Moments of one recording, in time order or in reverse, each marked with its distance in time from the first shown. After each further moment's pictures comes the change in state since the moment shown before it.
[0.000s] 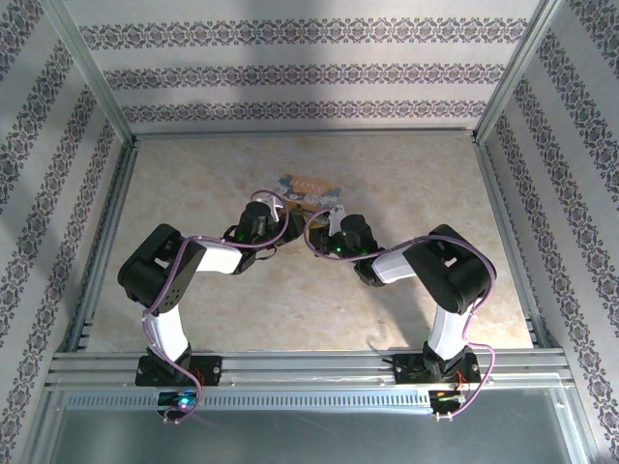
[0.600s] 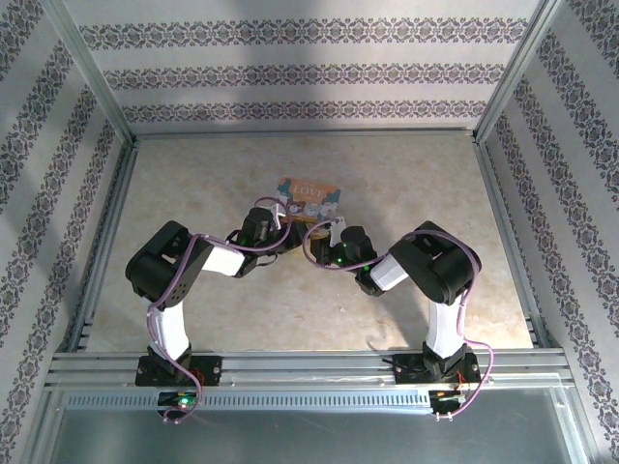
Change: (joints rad) left arm -0.007 0.051 -0.024 0.006 0.045 -0.019; right arm 0.014 0.108 -0.071 0.156 0.007 0.023
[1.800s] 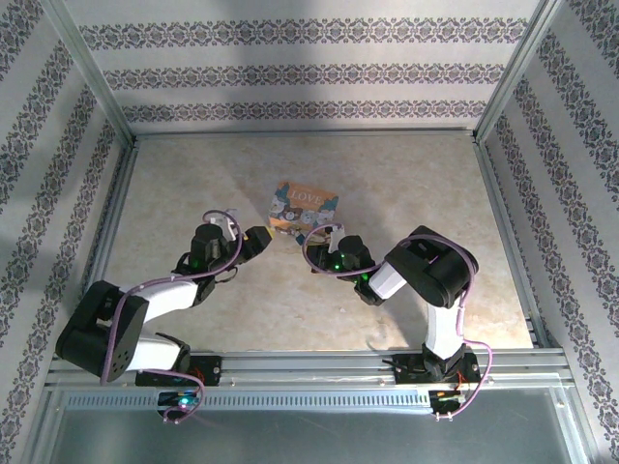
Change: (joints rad) left arm 0.177 -0.541 -0.363 -0.077 0.000 0.004; right arm 0.070 -0.021 -0.056 0.075 0.026 0.229
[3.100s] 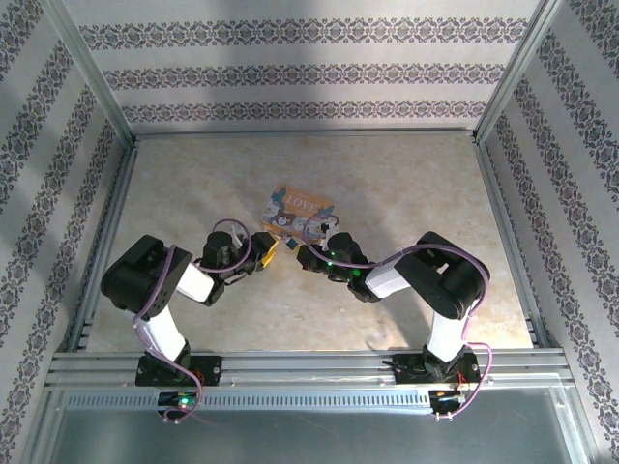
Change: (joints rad) left arm -0.018 0.434 -0.022 0.470 0.080 -0.444; right arm 0.061 -0.091 0.064 -0.221 0.003 0.289
